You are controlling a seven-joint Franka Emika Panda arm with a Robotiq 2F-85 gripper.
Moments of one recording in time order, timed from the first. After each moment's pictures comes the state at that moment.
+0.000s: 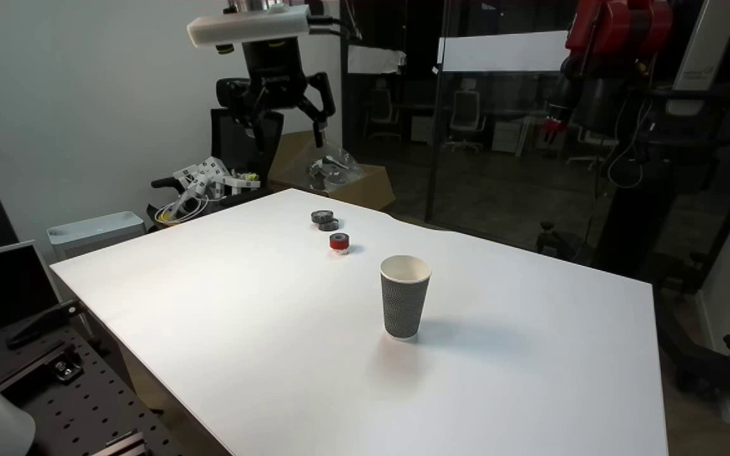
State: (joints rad) arm -0.01 -0.36 -0.13 -2.50 -0.13 2.28 -0.58
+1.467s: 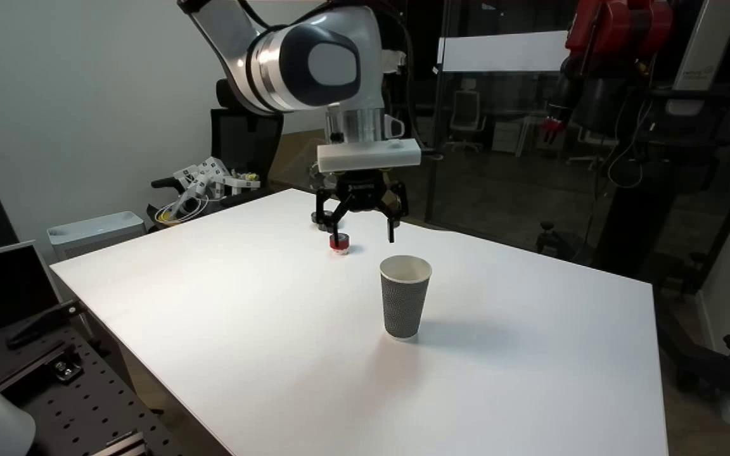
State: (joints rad) arm -0.20 0.18 -0.12 -2.32 -0.12 2.52 -0.91
